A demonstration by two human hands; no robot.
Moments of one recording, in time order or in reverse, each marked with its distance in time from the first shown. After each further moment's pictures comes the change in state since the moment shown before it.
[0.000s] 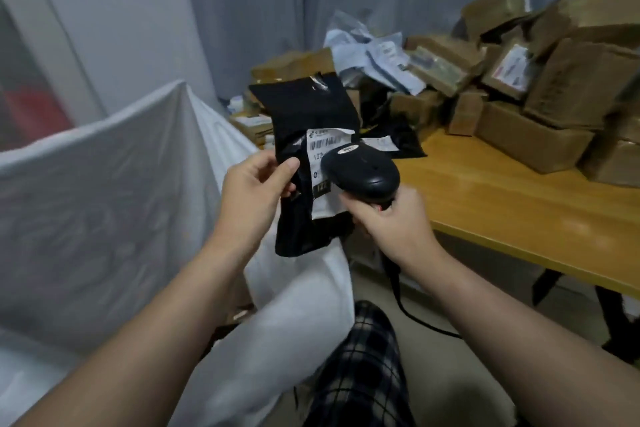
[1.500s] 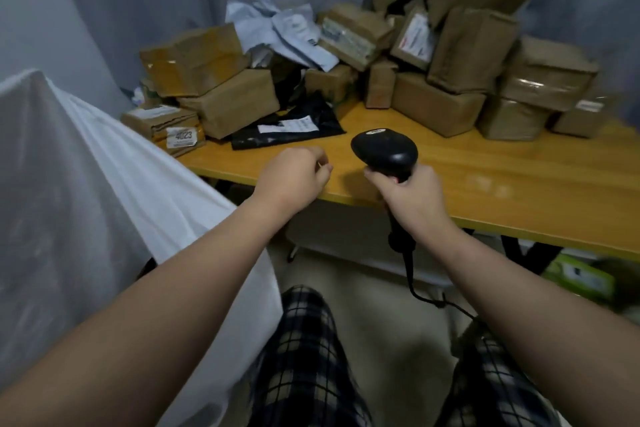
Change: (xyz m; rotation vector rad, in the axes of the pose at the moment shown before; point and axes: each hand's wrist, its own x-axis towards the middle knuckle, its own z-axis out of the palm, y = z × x) left_hand 0.025 -0.018 0.158 0.890 -0.539 0.326; right_hand -0.008 0.047 -0.122 -0.244 0.332 0.243
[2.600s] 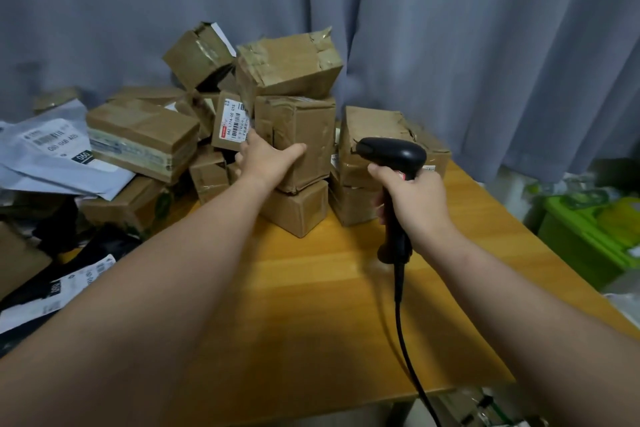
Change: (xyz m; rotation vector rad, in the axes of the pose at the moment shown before) left_hand 0.313 0.185 0.091 -0.637 -0.037 -0.275; right_hand 0.179 0.048 -0.200 0.227 0.373 0.277
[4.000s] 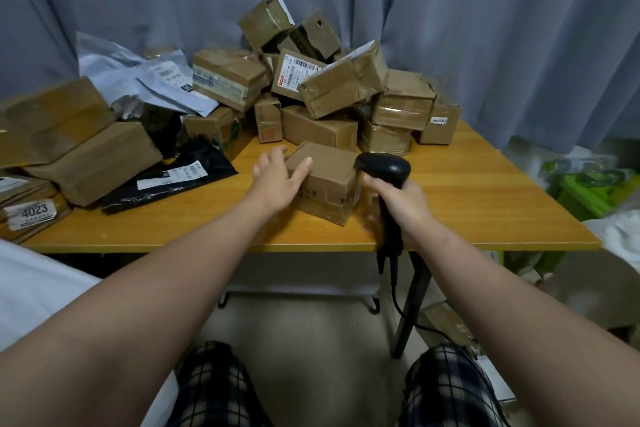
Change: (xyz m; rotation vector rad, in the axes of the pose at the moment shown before) left_hand -0.199 -0.095 -0.079 0.253 -0.121 0.192; right_hand -0.148 0.046 -0.001 0.052 -0.189 0.259
